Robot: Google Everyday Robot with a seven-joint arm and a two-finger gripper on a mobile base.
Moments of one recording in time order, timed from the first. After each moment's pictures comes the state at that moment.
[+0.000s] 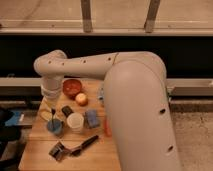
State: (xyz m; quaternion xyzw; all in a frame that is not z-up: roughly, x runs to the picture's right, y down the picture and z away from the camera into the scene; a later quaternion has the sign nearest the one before) arm -0.256 0.074 0.726 -0.39 -0.06 0.19 0.90
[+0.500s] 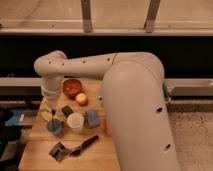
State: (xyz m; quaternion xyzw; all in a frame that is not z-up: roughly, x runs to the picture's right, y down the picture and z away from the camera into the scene) arm -0.257 0.080 0.732 -0.40 -0.05 0.20 0.89
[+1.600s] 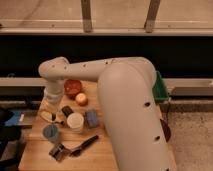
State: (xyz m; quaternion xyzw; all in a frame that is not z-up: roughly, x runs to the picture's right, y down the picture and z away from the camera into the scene) arm -0.259 0.104 0.756 -0.44 -0.05 0.21 0.87
